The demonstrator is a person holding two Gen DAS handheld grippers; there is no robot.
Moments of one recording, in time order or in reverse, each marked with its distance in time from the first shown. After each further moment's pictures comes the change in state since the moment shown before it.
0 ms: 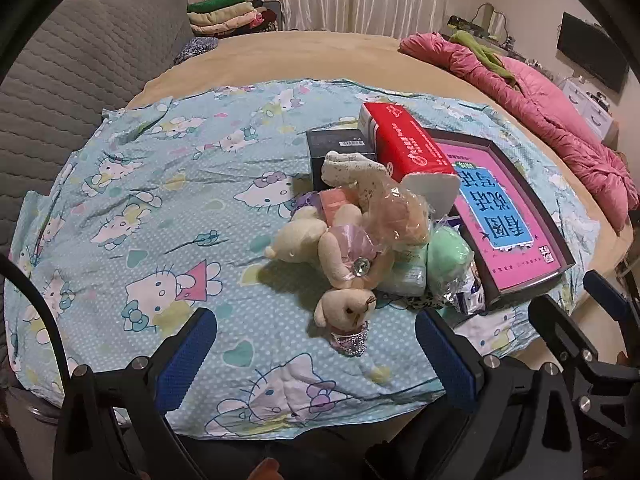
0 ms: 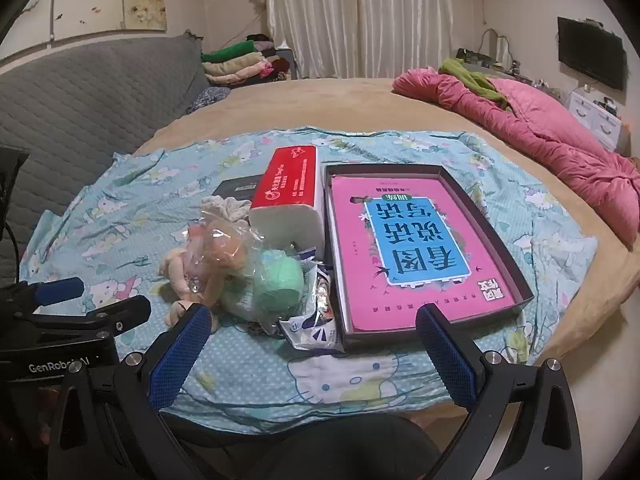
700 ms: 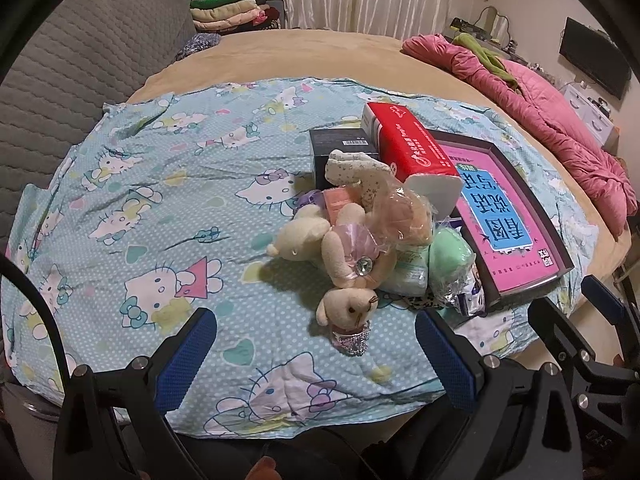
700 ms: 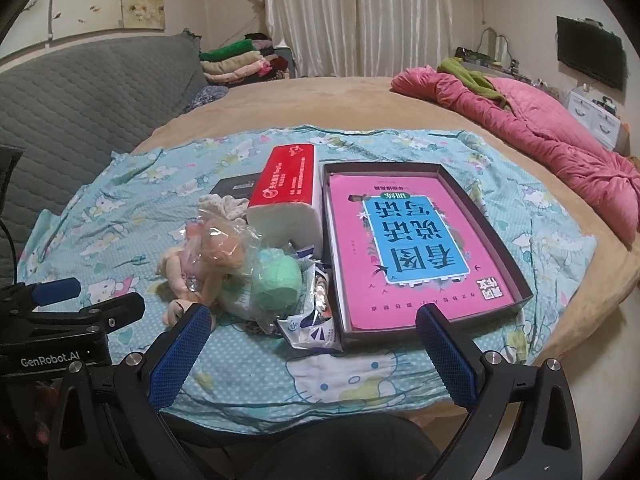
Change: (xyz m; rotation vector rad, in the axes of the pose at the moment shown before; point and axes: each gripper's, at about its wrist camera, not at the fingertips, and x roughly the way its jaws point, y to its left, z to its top) left arm 0.002 0.004 -0.001 -0.015 0.005 -0.006; right arm 0.001 0.000 0.001 0.002 0.009 -0.005
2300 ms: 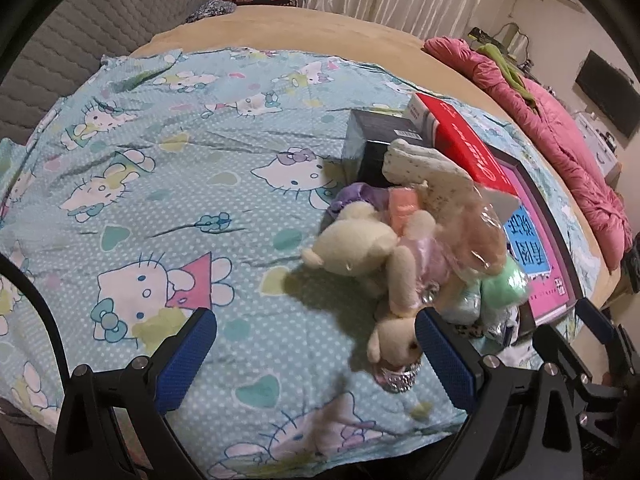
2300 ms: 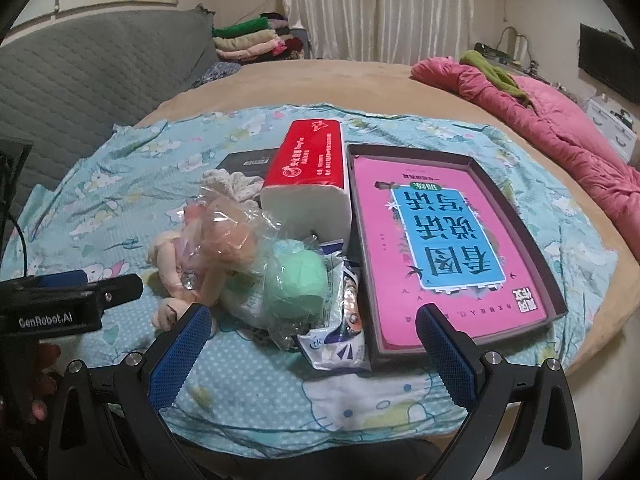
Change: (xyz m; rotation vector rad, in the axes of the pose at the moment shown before) left arm 0.059 0.056 0.014 -0.130 0.054 -0.089; right arm 0.055 0.022 0.006 -0.067 0.061 0.012
